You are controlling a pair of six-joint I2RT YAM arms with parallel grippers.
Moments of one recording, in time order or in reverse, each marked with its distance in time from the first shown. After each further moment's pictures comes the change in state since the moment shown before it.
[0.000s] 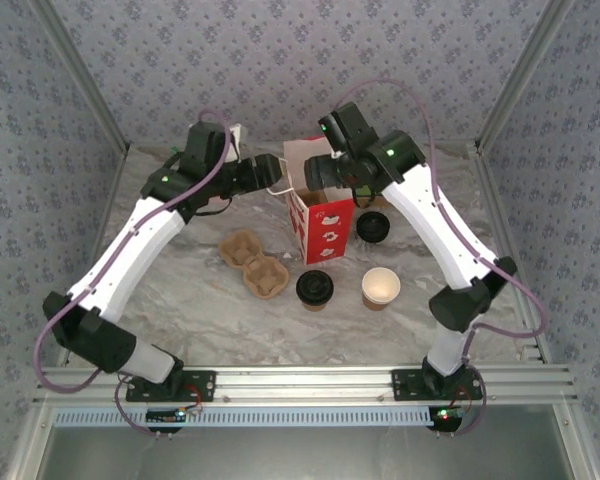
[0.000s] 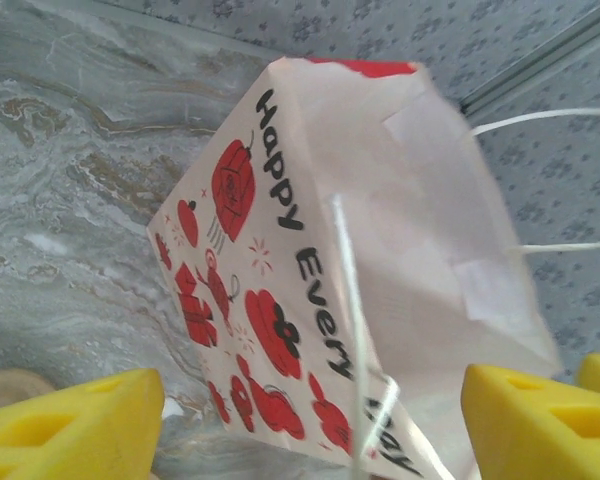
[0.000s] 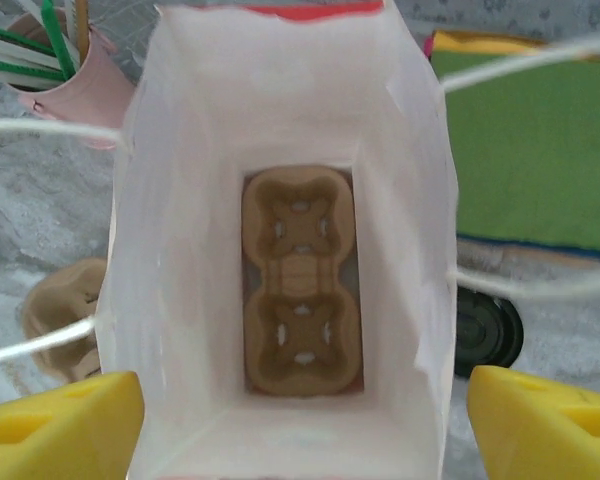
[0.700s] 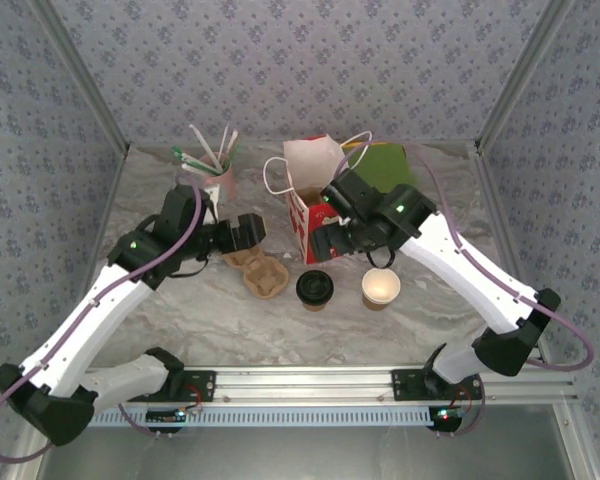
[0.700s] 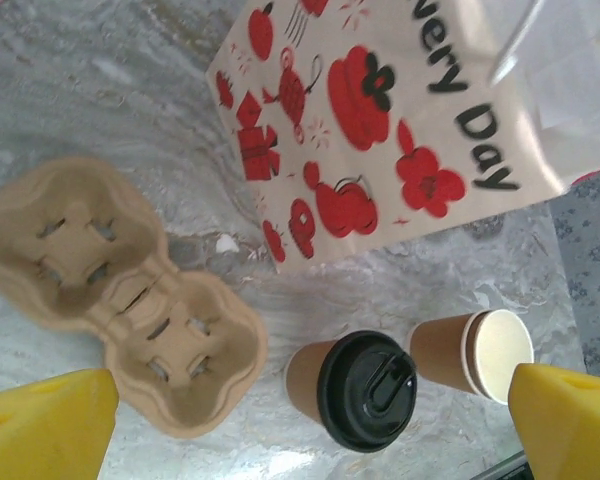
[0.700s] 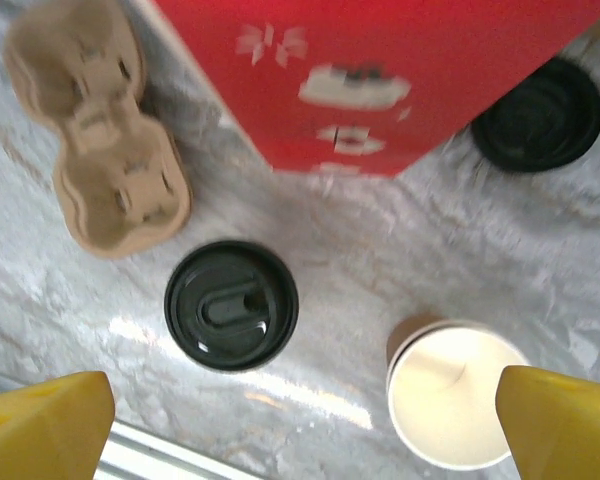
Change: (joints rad) left arm -0.078 -0.415 -0.441 -0.093 -0.065 -0.067; right arm 0.188 -0.299 -0.482 -0.071 -0.065 0.124
